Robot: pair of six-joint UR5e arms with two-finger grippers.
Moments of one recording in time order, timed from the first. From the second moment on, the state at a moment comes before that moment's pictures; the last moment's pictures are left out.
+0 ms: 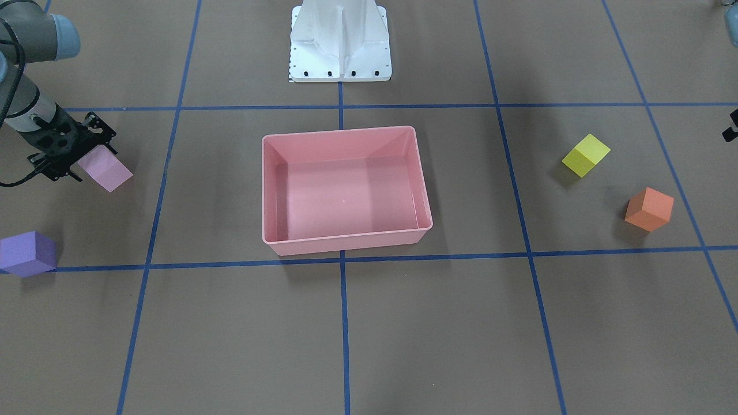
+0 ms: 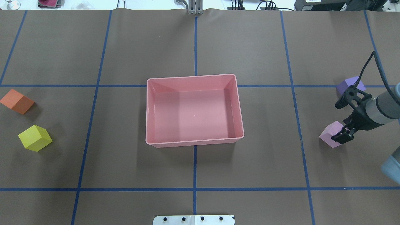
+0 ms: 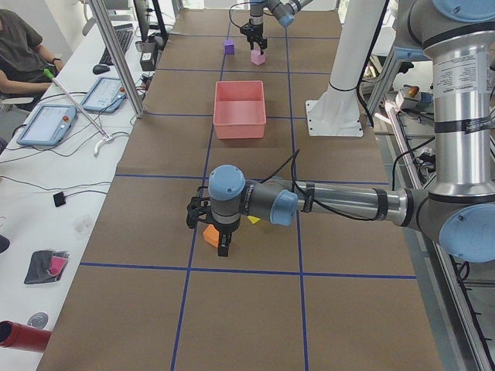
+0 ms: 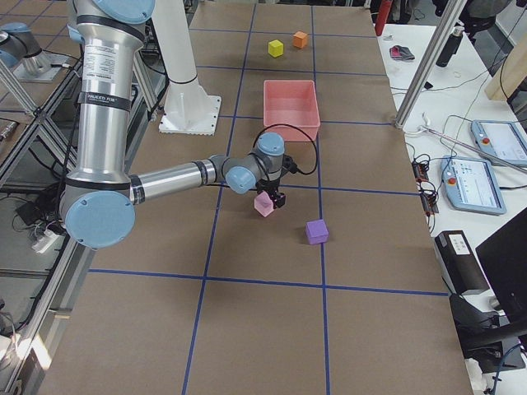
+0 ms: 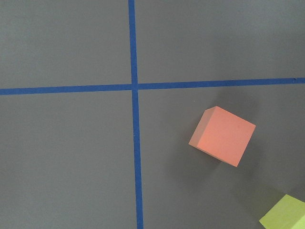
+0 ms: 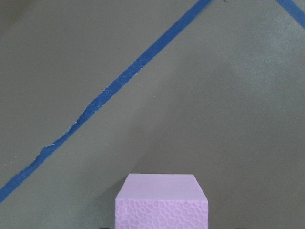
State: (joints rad) left arm -1.45 -1.43 -1.77 -1.74 -2.37 -0.18; right arm 0.84 -1.69 1.85 -1.14 2.16 0.11
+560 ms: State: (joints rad) left arm -1.32 -1.46 -1.77 -1.77 -2.37 -0.20; right arm 0.83 -1.69 1.85 -1.14 2.16 0.12
